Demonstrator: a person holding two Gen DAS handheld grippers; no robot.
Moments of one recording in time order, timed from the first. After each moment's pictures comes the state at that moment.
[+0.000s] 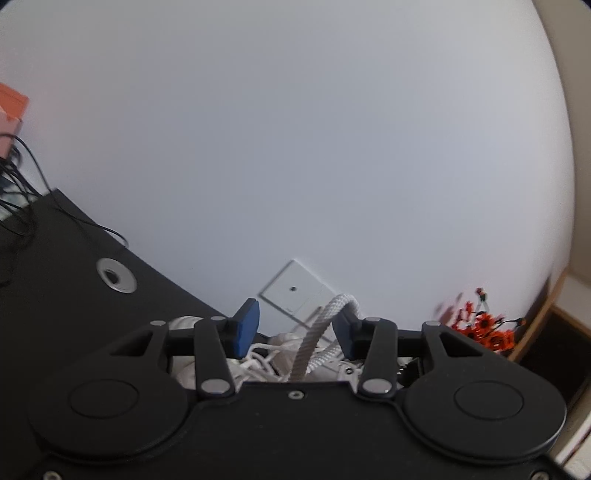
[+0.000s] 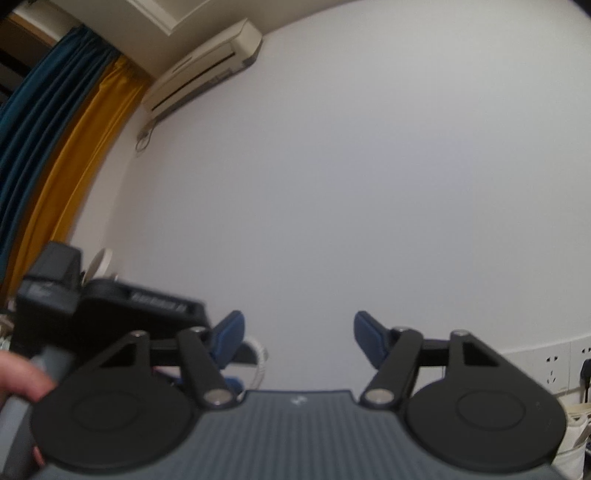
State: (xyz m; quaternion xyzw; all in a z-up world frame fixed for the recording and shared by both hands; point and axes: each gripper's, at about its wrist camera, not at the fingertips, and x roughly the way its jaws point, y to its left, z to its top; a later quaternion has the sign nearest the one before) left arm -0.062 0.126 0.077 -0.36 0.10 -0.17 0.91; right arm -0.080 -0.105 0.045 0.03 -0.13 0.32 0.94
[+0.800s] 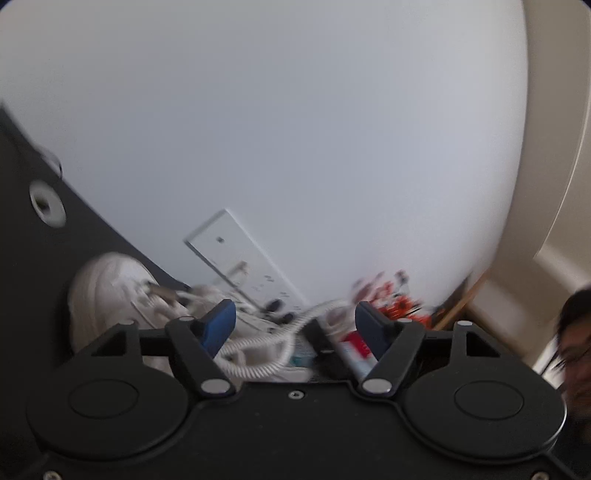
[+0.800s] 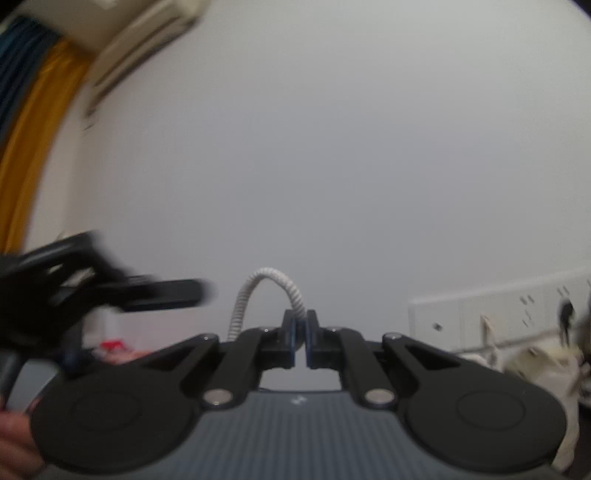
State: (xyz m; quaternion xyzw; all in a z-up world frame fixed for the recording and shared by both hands) left arm -0.051 0.126 0.047 -0.45 0.12 -0.32 0.83; right arm -0.045 -0.116 0.027 0.08 -0.04 0.25 0.96
